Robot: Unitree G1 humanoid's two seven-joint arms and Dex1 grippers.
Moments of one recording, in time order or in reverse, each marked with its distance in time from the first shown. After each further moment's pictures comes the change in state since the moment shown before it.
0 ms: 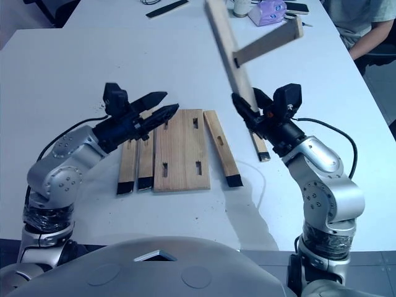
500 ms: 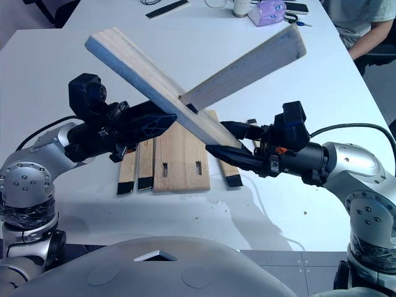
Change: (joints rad) left arm -0.042 0.110 0.082 -0.066 -0.524 0.176 -0.074; right arm 0.060 -0.334 -0.090 -0.044 0.425 0.044 0.420
